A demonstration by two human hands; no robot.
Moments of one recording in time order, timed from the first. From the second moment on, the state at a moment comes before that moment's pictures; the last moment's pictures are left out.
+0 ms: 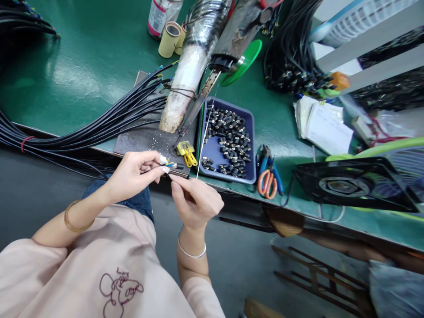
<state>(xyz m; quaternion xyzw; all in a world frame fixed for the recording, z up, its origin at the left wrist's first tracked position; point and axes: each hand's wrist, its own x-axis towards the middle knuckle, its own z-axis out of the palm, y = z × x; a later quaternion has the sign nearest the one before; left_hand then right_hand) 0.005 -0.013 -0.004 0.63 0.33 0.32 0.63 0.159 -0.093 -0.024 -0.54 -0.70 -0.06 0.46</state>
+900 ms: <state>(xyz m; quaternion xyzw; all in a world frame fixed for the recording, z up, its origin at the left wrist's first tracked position) 0.006 -0.016 -0.008 0.68 0.32 0.32 0.58 0.151 -0.094 -0.023 -0.61 -0.63 -0.01 0.48</state>
